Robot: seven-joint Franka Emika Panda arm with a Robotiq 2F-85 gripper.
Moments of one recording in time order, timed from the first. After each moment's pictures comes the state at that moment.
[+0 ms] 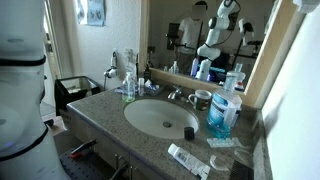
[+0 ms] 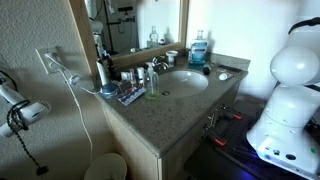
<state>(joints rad) -0.44 0.21 -0.20 -0.76 -0.86 1.69 0.90</state>
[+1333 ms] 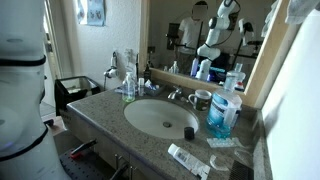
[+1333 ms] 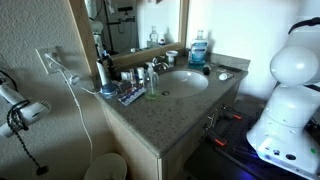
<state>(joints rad) -0.45 0.21 -0.20 -0.75 -0.81 1.61 0.90</state>
